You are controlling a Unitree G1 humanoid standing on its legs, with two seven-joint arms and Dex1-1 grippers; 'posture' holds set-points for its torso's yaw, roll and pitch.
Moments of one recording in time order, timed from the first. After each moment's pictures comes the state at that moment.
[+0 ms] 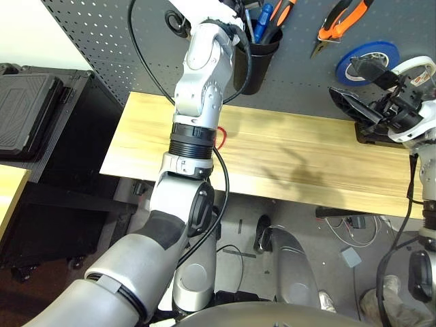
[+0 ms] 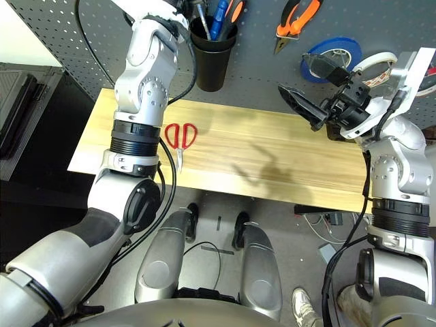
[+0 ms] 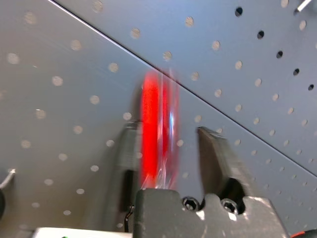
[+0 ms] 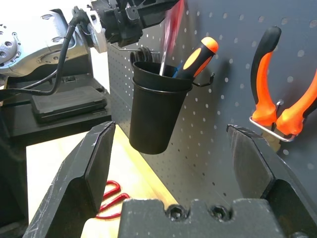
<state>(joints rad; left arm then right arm) -1.18 -0.11 0.15 0.36 -0.29 0.14 0.03 -0.46 -0.58 -0.32 0.06 0.65 0.12 1.04</state>
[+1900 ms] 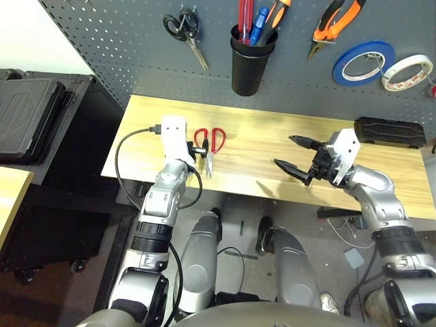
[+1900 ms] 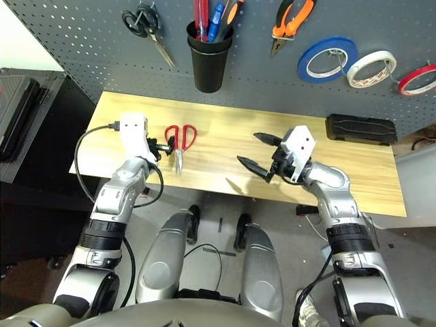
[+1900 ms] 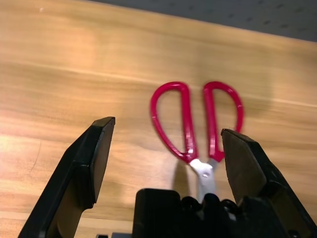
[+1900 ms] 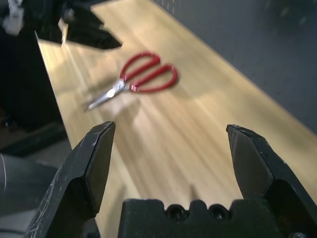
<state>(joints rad) -0.45 0.12 0.00 0.23 -0.06 0.51 0.02 -0.31 -0.41 0.00 0.37 0.22 -0.13 0.94</state>
